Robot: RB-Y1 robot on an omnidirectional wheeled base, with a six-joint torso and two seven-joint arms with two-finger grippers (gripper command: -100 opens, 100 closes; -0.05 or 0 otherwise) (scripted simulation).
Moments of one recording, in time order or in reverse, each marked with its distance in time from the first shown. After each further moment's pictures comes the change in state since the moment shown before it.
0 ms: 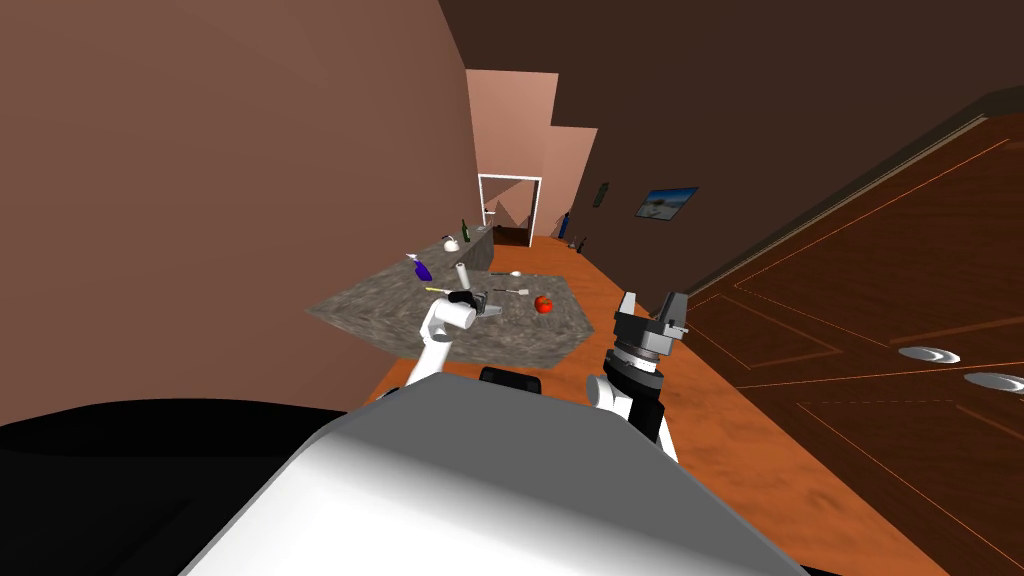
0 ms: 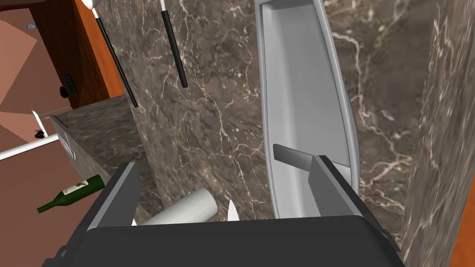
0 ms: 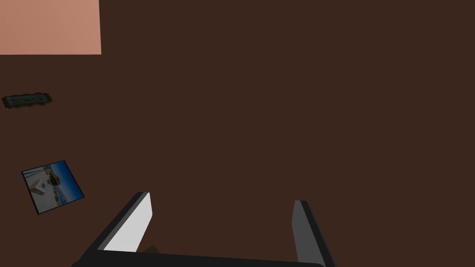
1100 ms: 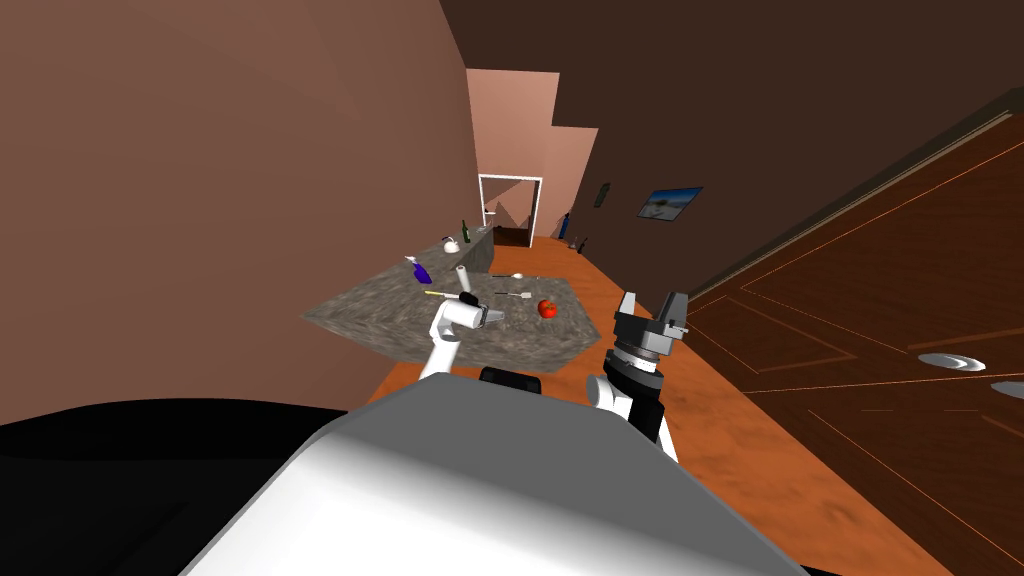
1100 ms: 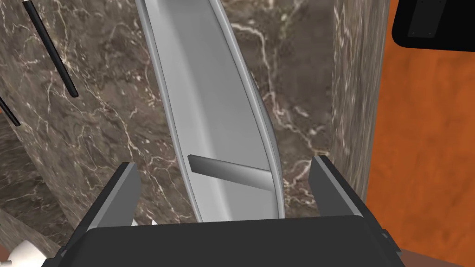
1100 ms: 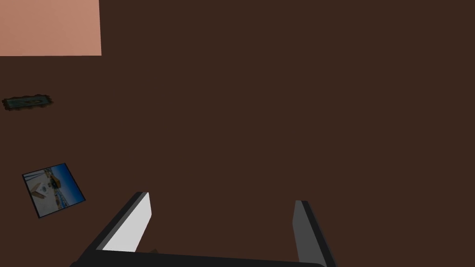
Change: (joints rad) left arm -0.014 -0.082 -0.015 0.056 -0.059 0.268 -0.004; right arm 0.000 0.000 0.000 0.000 0.000 0.000 0.000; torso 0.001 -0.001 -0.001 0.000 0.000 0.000
